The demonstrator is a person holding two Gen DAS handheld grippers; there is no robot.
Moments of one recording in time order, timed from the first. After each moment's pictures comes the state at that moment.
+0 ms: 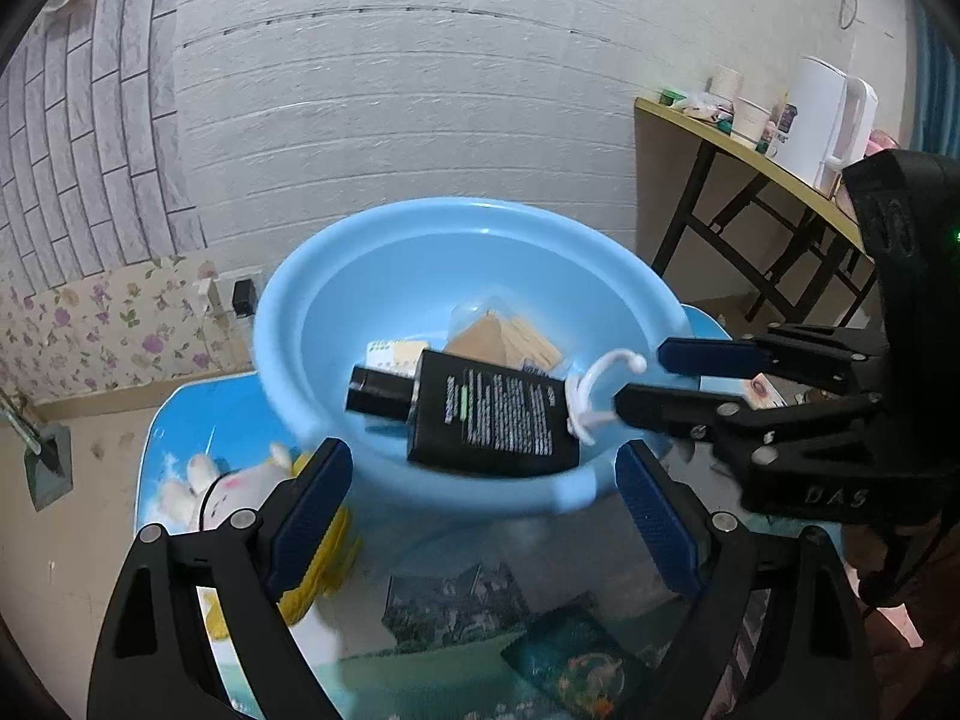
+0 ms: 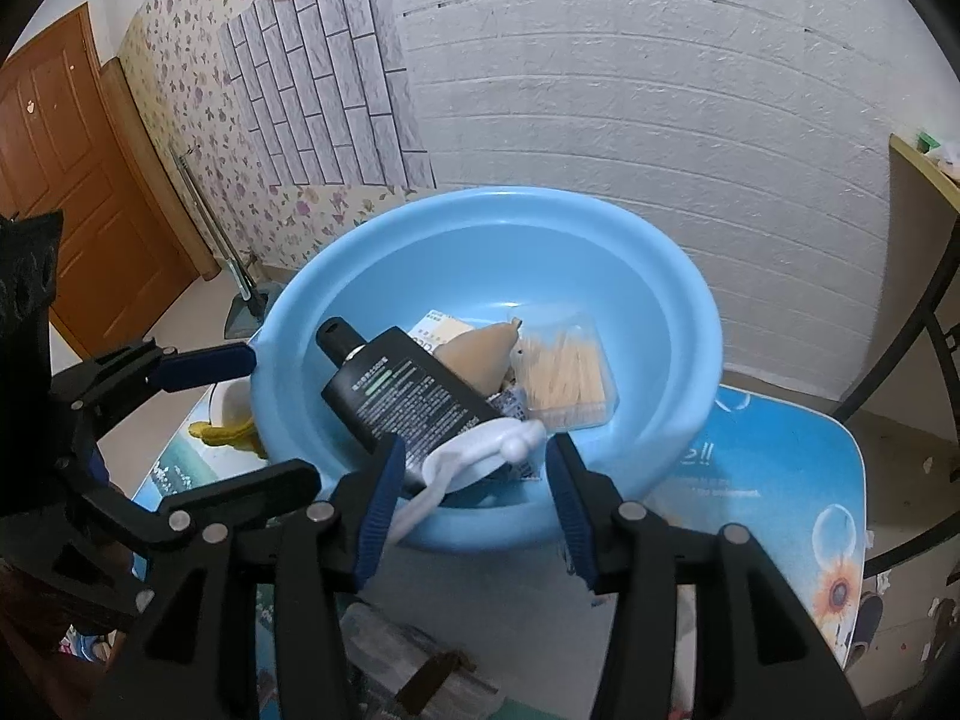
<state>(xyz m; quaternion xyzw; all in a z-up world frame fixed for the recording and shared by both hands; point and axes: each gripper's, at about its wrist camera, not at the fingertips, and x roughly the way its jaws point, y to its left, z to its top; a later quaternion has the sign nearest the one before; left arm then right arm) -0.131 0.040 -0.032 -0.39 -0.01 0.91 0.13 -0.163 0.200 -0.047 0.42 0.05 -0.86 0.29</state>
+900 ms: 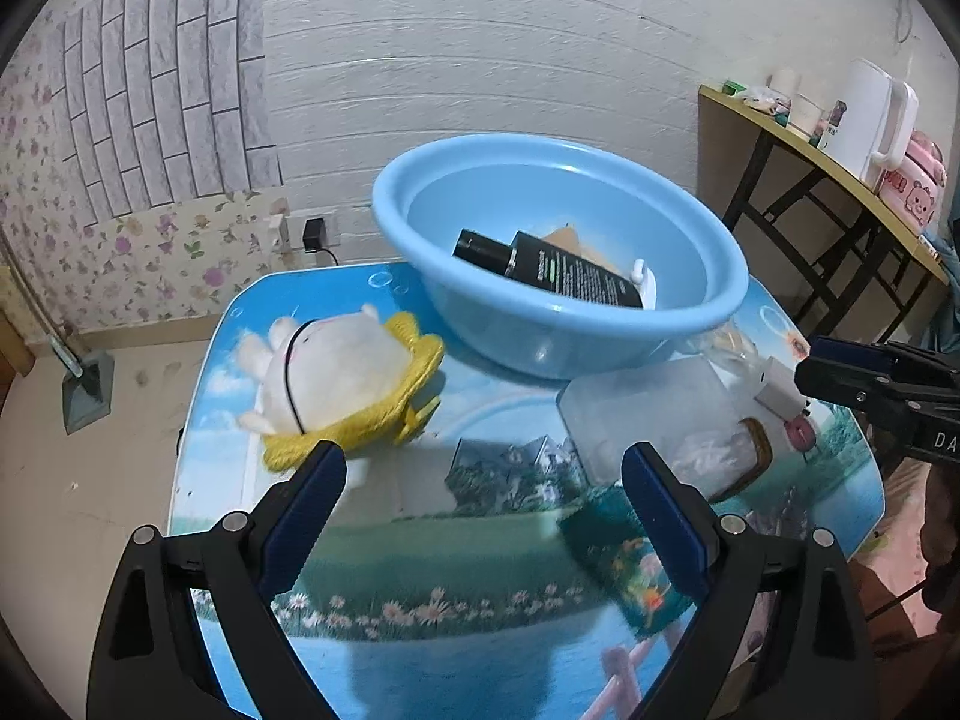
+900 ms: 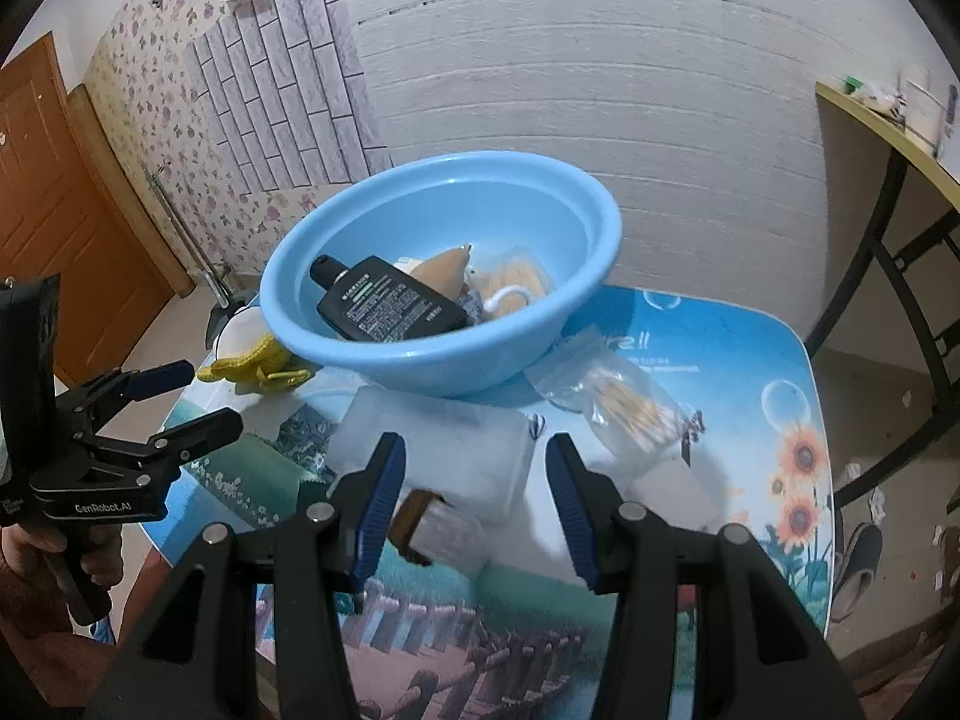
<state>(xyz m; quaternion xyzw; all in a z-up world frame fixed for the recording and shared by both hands) -0.070 0.010 -0.059 -0.42 -0.03 0.90 0.05 -0.103 0.247 -0.052 0.43 0.02 -0.87 0.24</state>
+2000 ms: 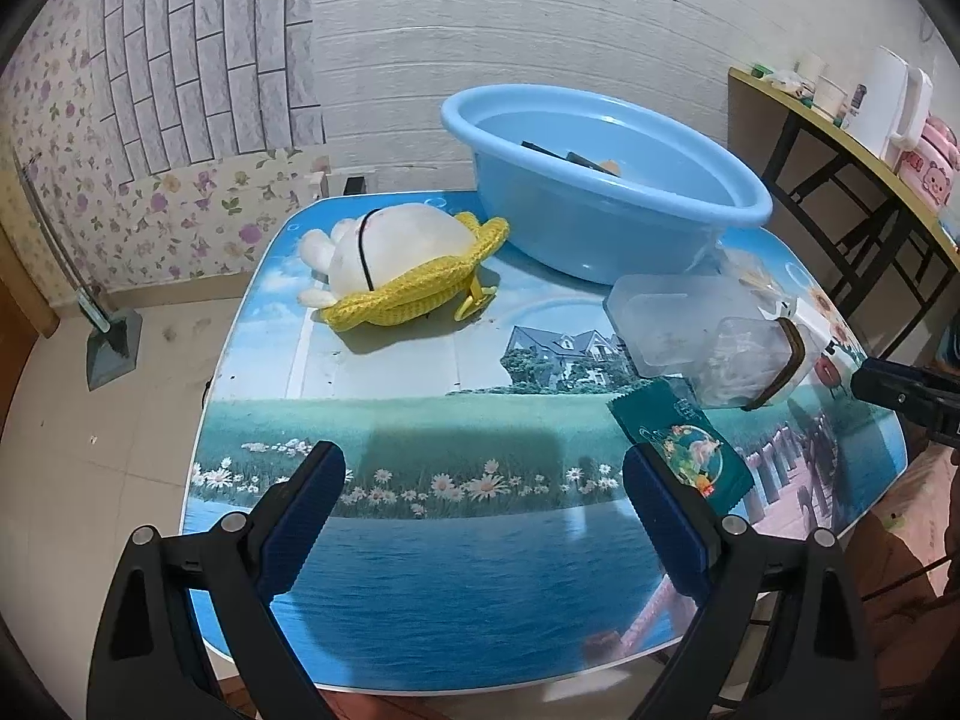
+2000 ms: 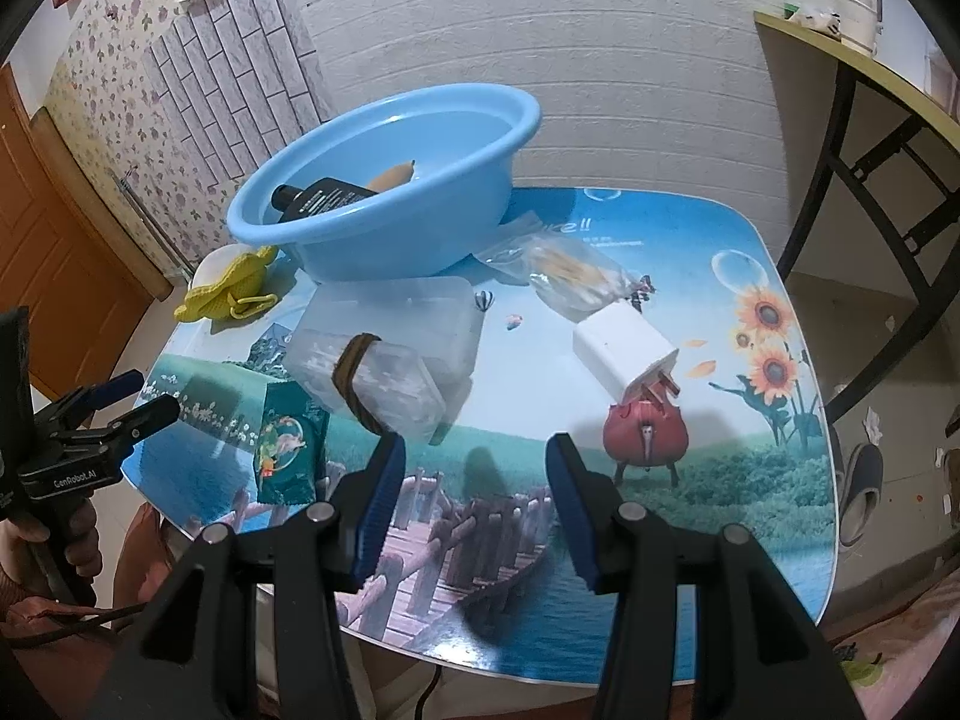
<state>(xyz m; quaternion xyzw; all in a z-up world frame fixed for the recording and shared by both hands) -0.022 -0.006 -0.083 -0.44 -0.04 0.89 0.02 -0.062 0.284 -0.083 0.47 -0.01 -0.86 0.20</state>
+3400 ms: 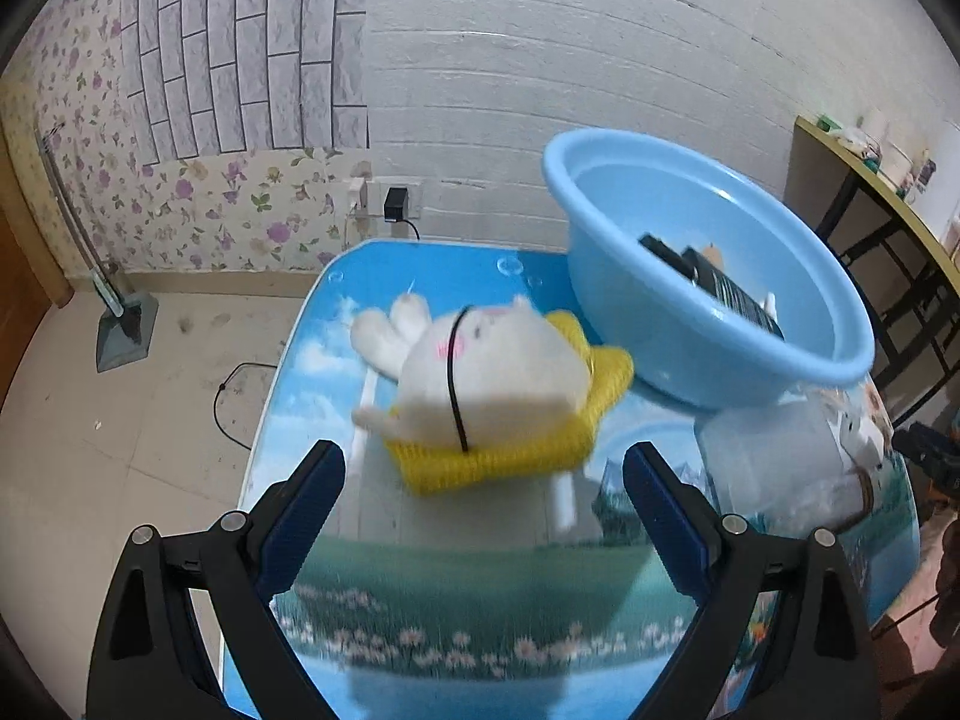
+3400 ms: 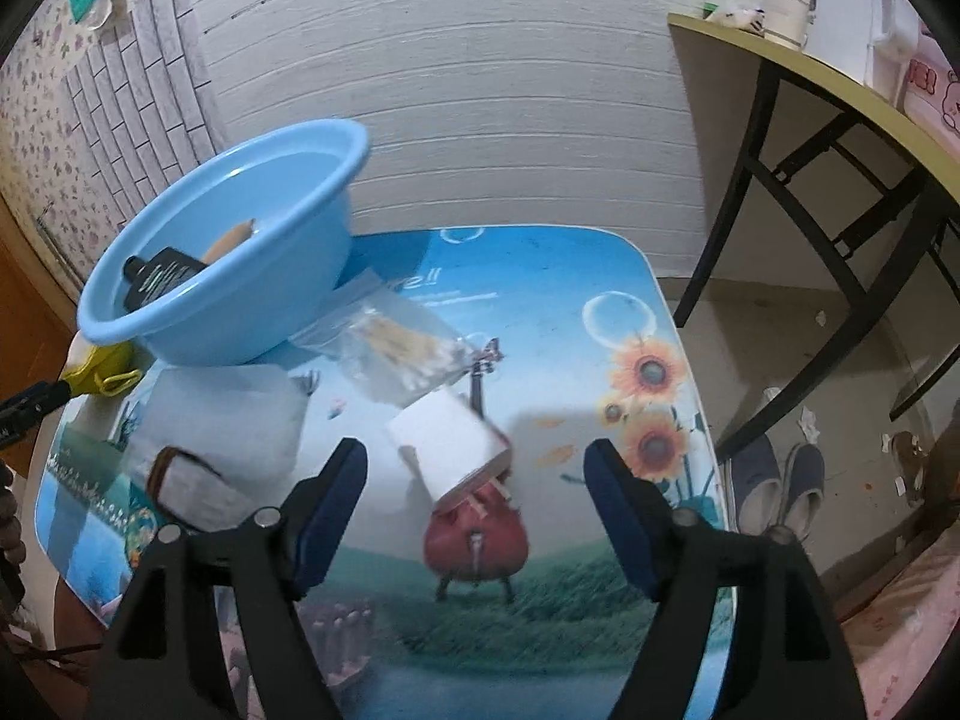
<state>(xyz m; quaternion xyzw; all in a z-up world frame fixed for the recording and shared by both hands) -0.100 -0.052 -0.079 -0.44 -0.07 0.90 -0.02 -0.131 0.332 -0.097 0.46 0.01 -0.88 0.10</state>
